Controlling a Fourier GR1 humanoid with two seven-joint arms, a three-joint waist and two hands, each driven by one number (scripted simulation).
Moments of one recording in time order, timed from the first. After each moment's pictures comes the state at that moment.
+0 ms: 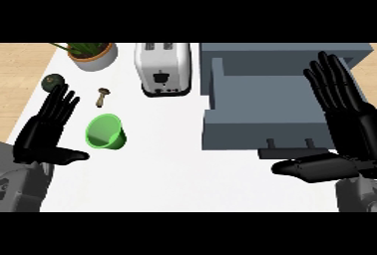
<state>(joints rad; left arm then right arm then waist) -0.24 0.29 0.26 -1.13 0.28 -0.41 -0.25 -0.21 -0.17 -0.05 -1.89 -0.09 0.14 0.08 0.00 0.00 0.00</state>
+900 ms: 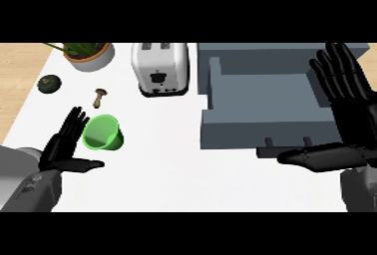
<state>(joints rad) -0.46 0.34 0.26 -0.35 0.02 -0.36 -0.77 -0.27 -0.18 -0.10 -1.86 -0.11 0.16 0.10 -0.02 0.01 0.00</state>
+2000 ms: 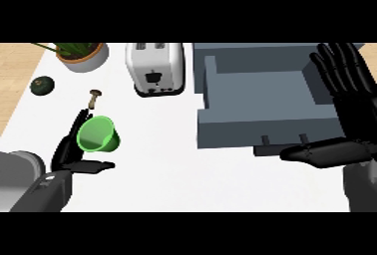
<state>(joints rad) -0.53 0.31 0.28 -0.16 -0.03 -0.29 -0.94 -0.31 -0.20 -0.11 -1.85 -0.13 0.18 0.12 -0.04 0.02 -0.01</state>
